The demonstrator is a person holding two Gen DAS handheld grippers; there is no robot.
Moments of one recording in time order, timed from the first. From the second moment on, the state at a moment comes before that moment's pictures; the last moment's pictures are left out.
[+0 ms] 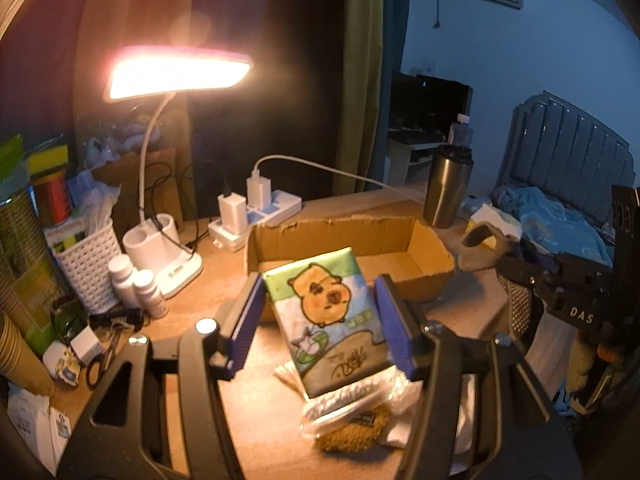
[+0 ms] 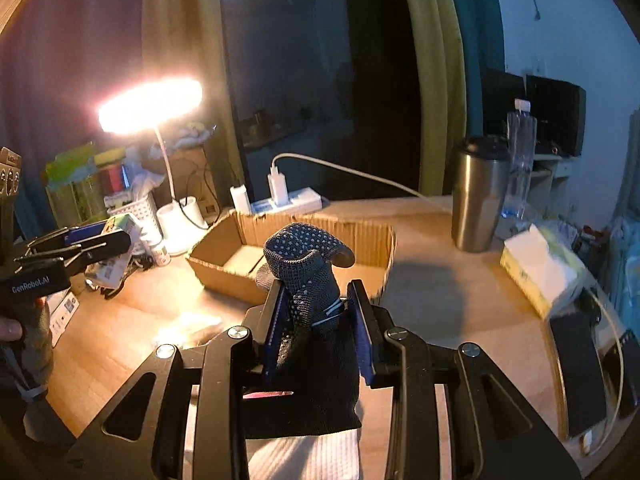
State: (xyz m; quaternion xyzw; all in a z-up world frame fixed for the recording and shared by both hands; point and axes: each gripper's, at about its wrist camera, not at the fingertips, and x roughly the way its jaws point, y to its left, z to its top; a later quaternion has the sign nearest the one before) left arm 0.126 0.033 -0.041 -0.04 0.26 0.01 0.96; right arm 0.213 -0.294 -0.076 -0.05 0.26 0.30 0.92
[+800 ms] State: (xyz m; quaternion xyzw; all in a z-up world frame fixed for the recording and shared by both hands) left arm 0.204 0.011 -0.033 -0.05 0.19 -0.02 0.98; right arm 0.272 -0.277 -0.052 -0.07 0.22 0.30 0.93
